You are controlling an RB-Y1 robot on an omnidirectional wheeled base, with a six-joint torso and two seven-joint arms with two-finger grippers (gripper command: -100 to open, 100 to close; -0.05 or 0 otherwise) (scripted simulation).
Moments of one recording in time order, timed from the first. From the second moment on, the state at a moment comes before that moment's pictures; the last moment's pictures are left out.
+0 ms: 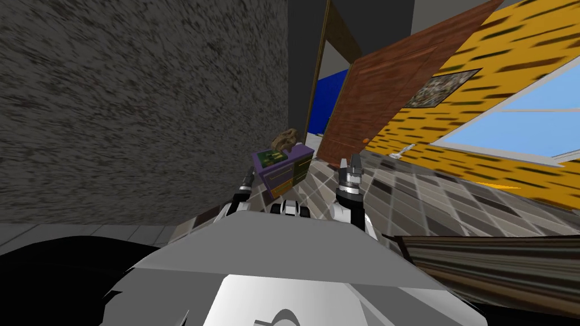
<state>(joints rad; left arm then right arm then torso) 0.47 0.17 0.10 -1.84 -0.05 -0.42 -0.11 0.48 0.00 -0.02 -2.27 0.11 -0.49 0.07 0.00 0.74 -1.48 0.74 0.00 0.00</state>
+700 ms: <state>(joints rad) 0.45 0.18 0.16 -1.67 -0.03 -0.43 -0.11 0.48 0.00 -0.02 -2.27 0.11 -0.49 0.07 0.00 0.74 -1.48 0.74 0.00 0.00</state>
